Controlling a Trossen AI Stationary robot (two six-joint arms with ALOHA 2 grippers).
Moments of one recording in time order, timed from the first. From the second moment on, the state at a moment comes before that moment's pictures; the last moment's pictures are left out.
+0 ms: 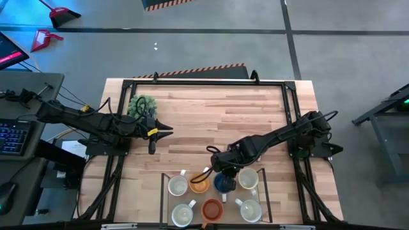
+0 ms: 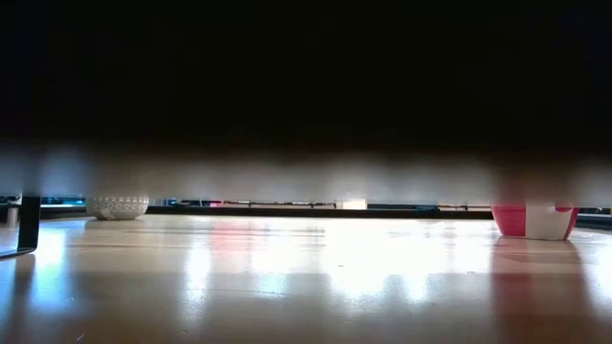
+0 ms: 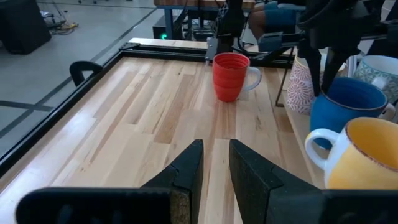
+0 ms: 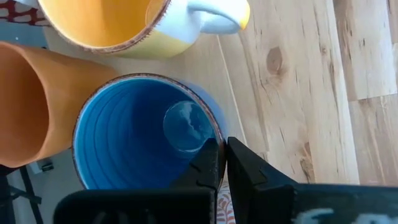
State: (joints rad) left arm -0.22 0.73 0.57 -0.16 -0.35 -0.12; right arm 0.36 1.84 1.61 -1.00 -0.11 0.61
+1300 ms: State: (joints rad) left arm -0.22 0.73 0.57 -0.16 -0.35 -0.12; right arm 0.38 1.87 1.61 -0.99 -0.10 0.60
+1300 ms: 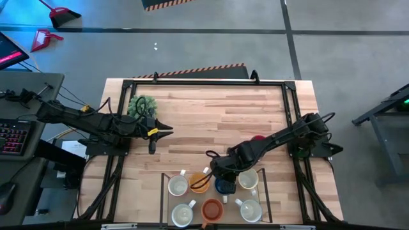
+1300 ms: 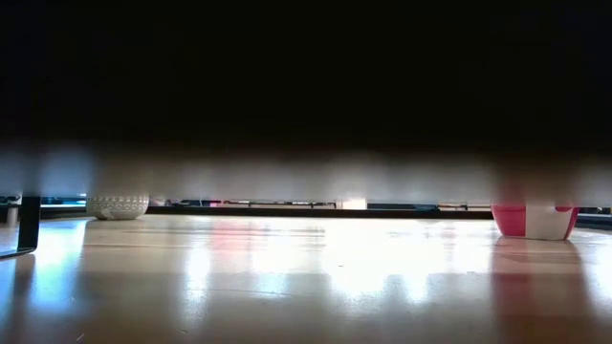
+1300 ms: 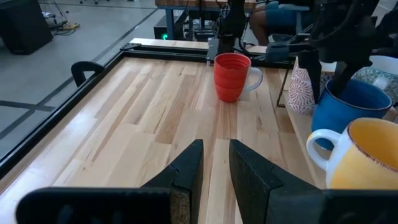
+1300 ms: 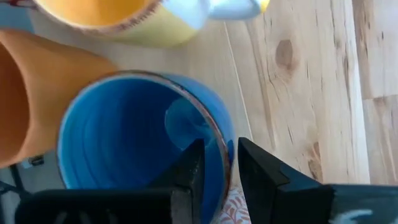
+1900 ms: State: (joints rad) left arm -0.22 0.73 0.57 -0.16 -0.35 -0.13; right arm 0.40 1.92 1.61 -0.98 -0.01 0.60
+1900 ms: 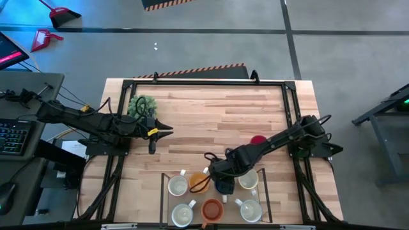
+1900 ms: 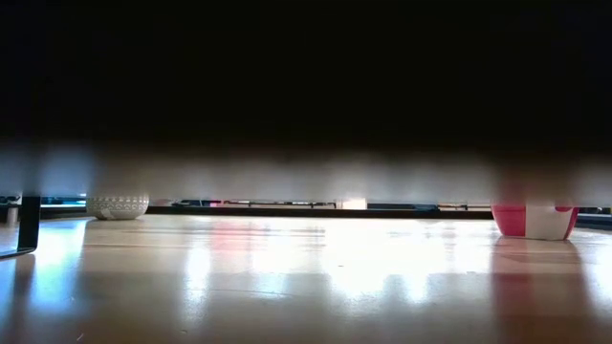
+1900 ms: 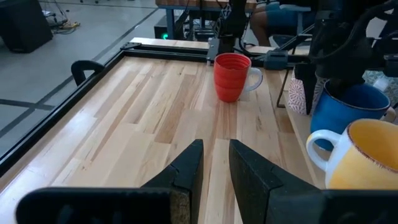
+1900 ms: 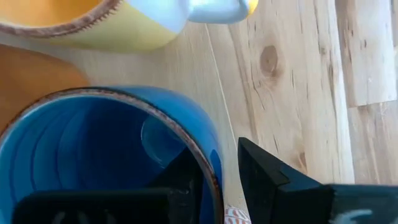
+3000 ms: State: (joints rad) left arm -0.22 0.73 0.57 -0.16 -0.36 -0.13; right arm 0.42 1.92 1.80 -1.16 0.13 0.51
